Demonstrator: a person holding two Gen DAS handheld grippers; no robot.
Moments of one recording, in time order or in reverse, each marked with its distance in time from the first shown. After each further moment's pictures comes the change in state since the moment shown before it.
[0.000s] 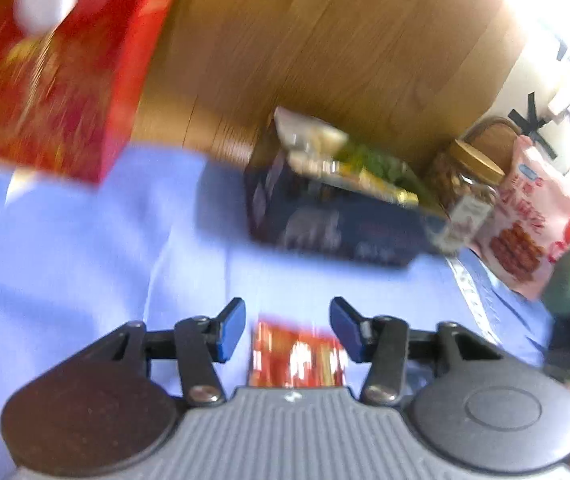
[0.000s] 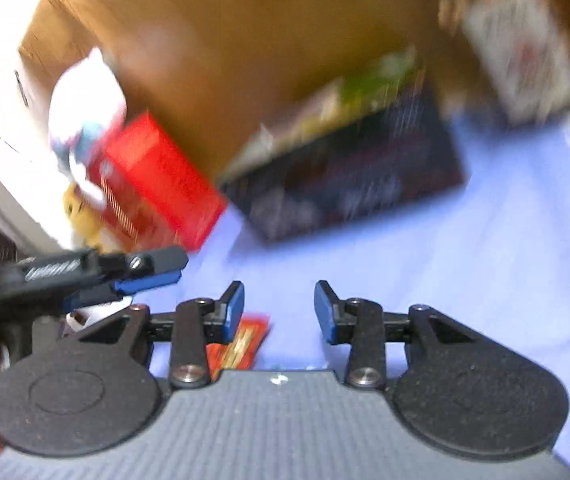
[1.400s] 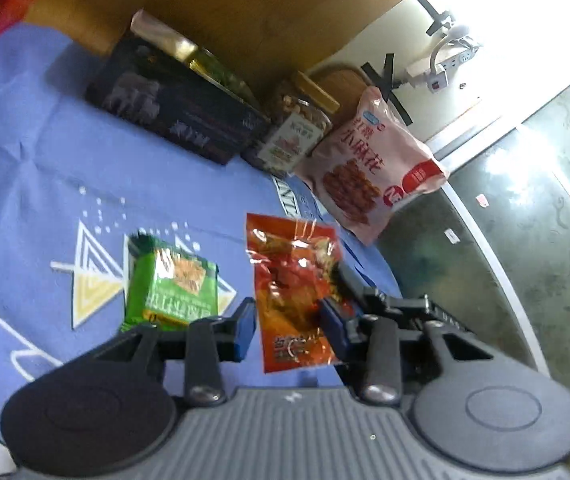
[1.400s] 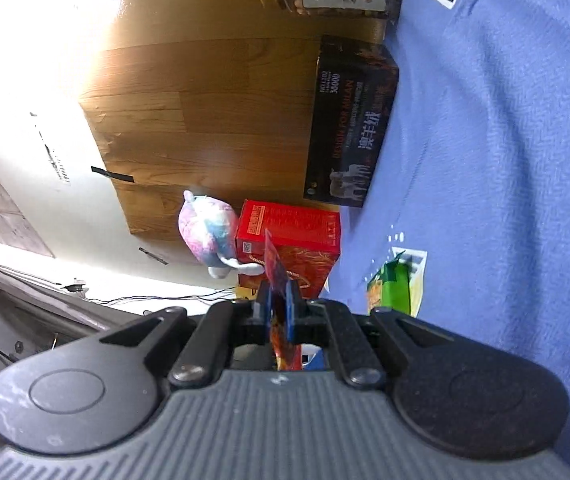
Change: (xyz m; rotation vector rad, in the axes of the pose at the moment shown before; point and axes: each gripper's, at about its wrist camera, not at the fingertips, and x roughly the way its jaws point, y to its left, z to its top) left arm -0.018 -0.061 -0.095 -0.068 0.046 -0.440; right arm -0.120 -0.059 -0.088 0.677 -0.179 0.495
